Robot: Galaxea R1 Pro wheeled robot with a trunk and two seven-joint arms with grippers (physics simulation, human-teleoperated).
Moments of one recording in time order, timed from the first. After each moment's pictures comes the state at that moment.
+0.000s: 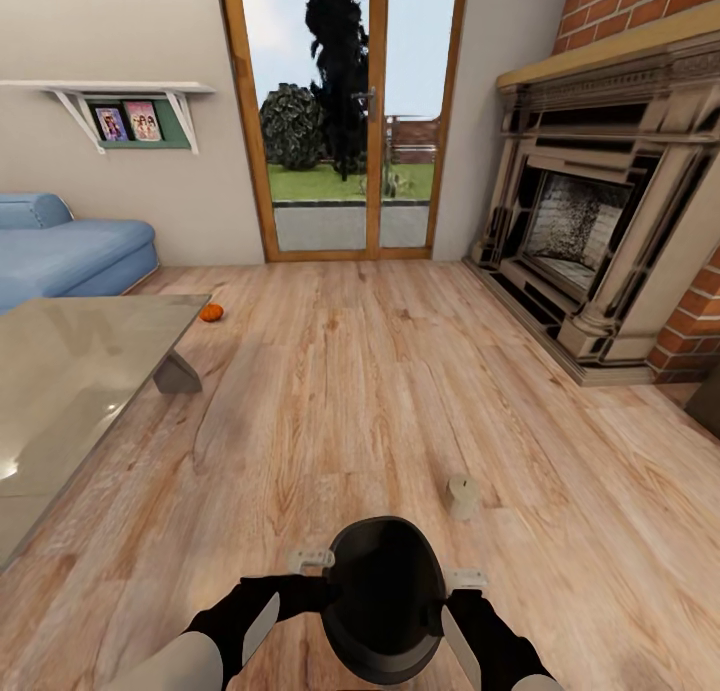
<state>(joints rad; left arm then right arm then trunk) -0.62 -0.14 -0.04 -0.27 0.03 0.25 -0.23 -0.49 0.15 0.00 -0.52 0.00 0.49 -0.23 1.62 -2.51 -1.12</state>
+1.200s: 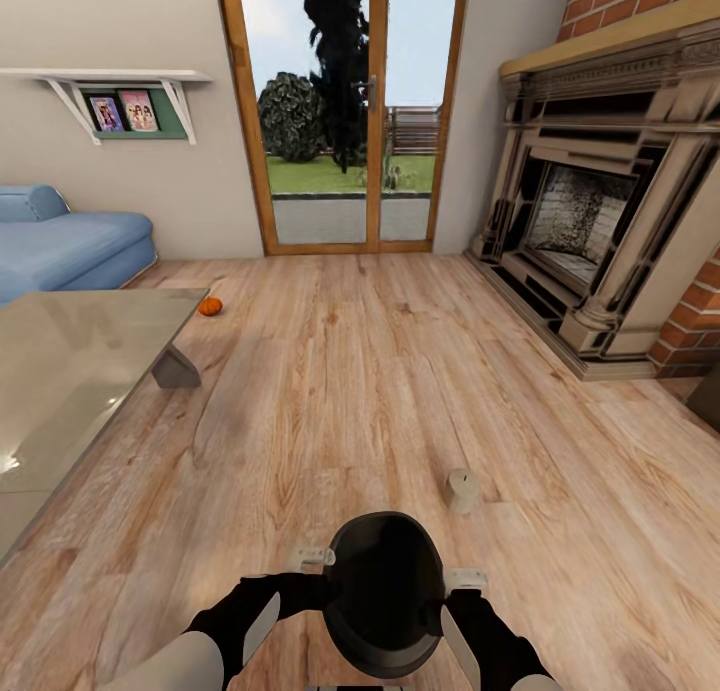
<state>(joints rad) -0.63 -0.14 -0.04 -0.27 0.03 0.23 -0.23 -0.49 0.15 0.00 -0.52 -0.01 0.49 -0.22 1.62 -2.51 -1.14</state>
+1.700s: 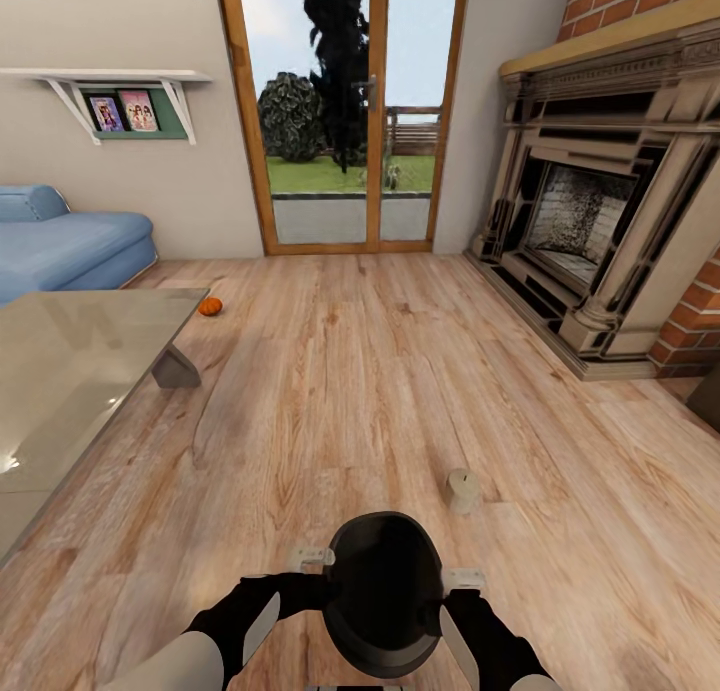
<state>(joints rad) -0.63 -0.14 -0.04 -0.27 0.03 0.23 -0.23 -0.49 0.16 0.00 -0.52 0.00 0.49 -0.22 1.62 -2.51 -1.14</state>
